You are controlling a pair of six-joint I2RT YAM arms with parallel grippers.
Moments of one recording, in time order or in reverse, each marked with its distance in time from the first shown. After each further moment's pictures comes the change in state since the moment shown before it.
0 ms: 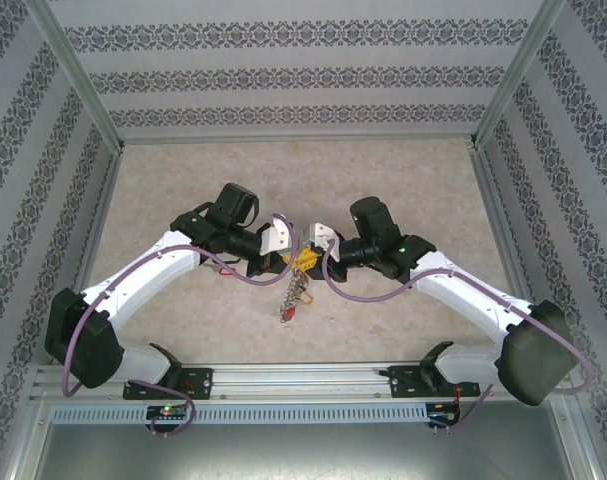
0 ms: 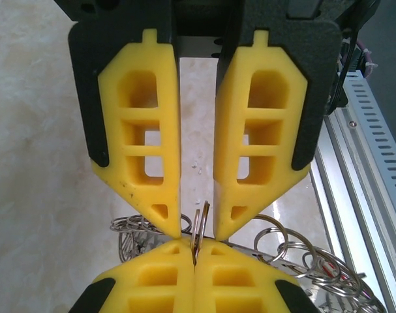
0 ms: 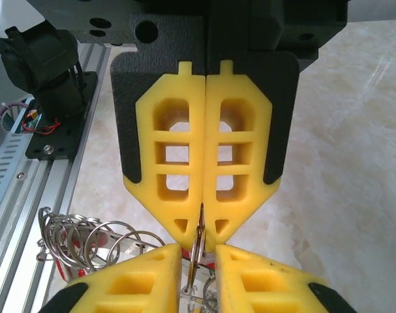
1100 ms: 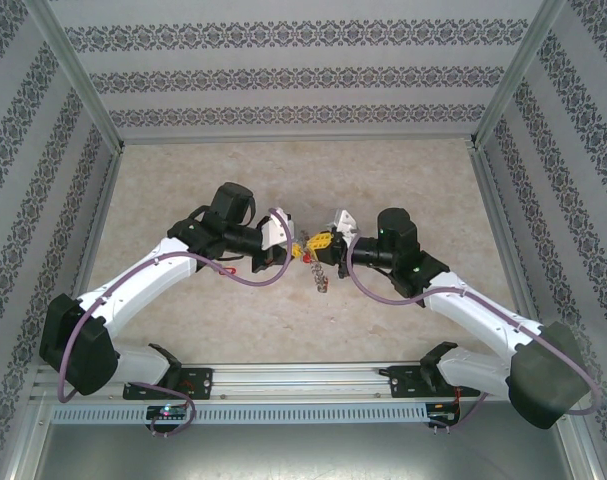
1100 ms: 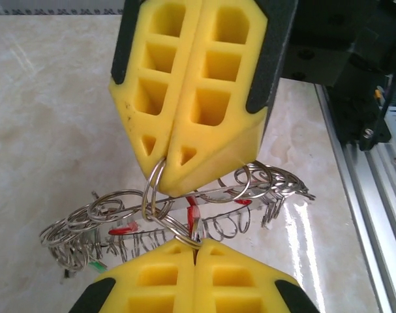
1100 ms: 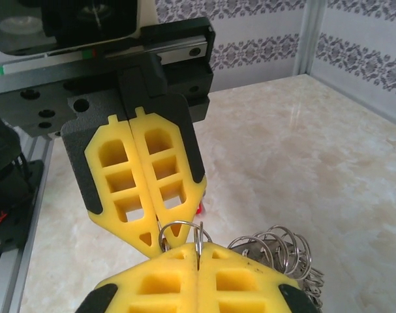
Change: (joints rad) left arm 0.000 -0.042 -0.071 0.239 -0.046 -0.146; right arm -0.066 -0.135 -0.221 0.477 0.085 0.365
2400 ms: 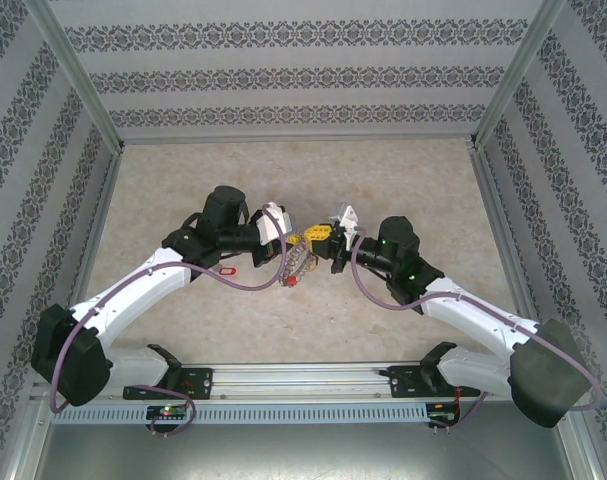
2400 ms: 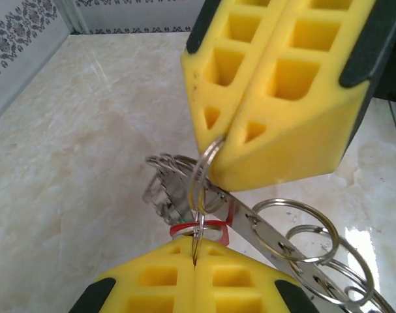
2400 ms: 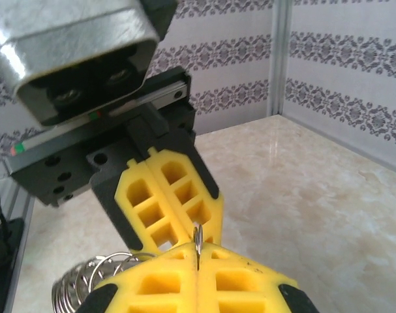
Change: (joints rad) left arm -0.008 -0.071 -0.095 0.201 -0.161 -0.091; right arm 0.056 0.001 -0.068 0.267 0.143 0.166
